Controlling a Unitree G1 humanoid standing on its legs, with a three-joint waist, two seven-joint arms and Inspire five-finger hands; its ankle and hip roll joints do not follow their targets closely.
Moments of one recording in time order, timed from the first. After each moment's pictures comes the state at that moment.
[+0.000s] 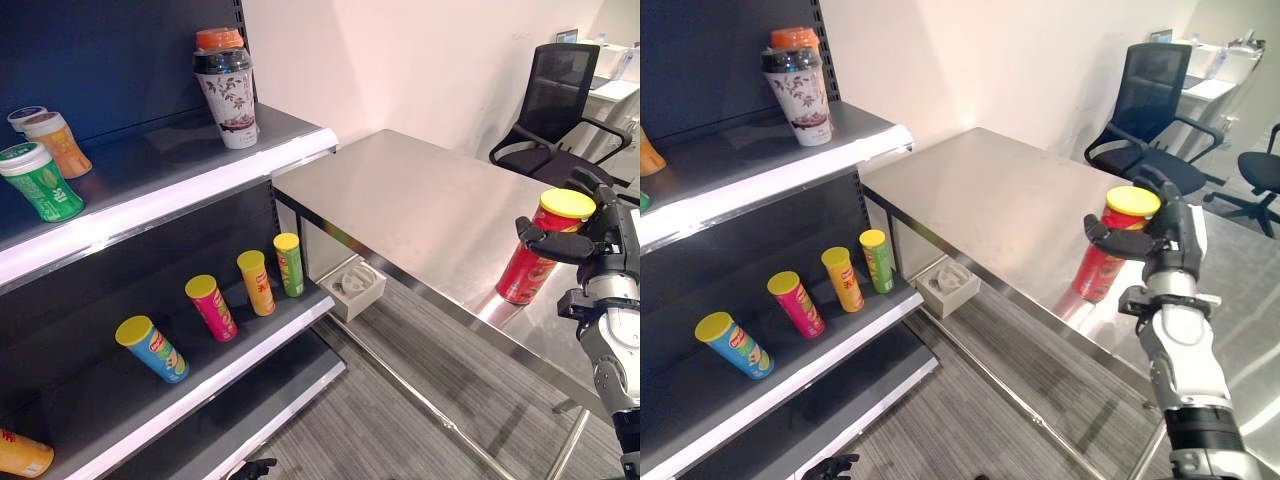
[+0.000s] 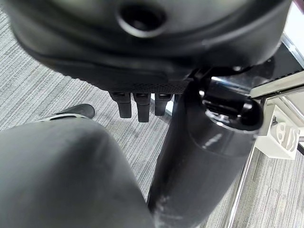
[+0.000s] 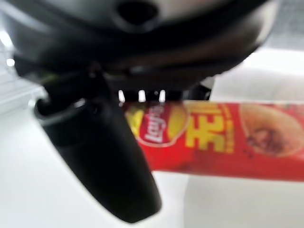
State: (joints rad) left arm 0.07 0.17 -0.27 1.14 0.00 -0.08 -0.03; right arm -0.21 -0.80 -0.12 0.24 0.57 -0.12 -0.18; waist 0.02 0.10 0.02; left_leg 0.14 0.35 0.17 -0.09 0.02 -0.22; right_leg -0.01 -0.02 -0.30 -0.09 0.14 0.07
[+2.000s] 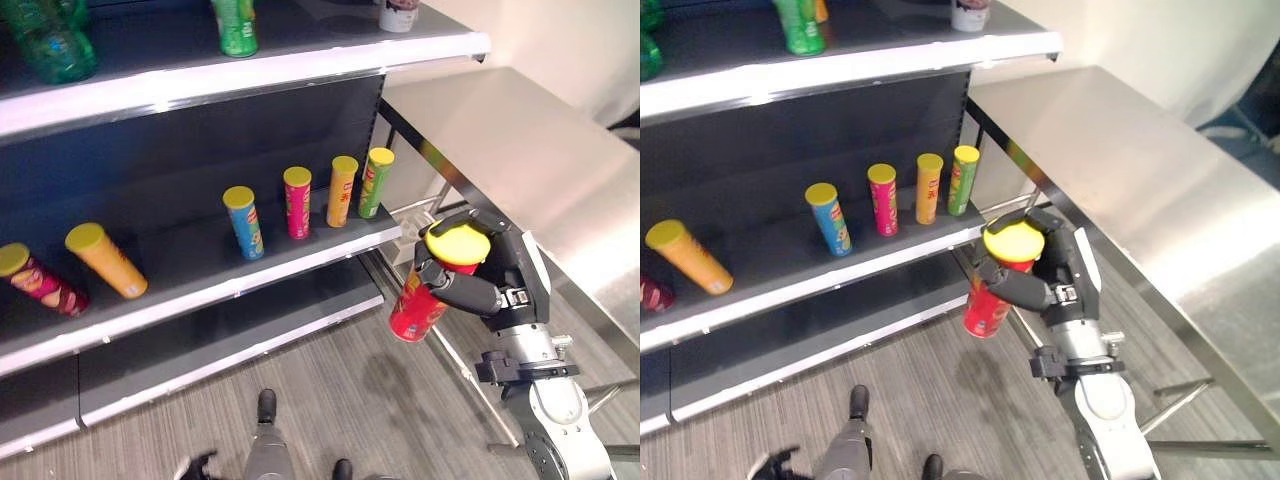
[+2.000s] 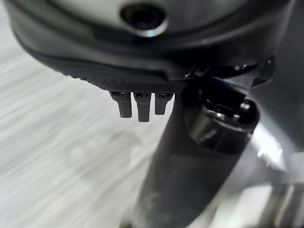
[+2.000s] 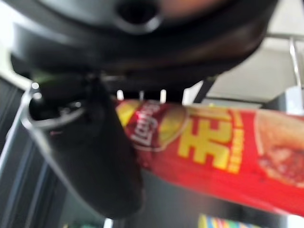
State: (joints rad) left arm 0.17 0.24 -0.19 1.10 0.01 -0.07 0.09; right arm 0.18 -0.47 0.01 -0.44 0.40 -0.16 -0.06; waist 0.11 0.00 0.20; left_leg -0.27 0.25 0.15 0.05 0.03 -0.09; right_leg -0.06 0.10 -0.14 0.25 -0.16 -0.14
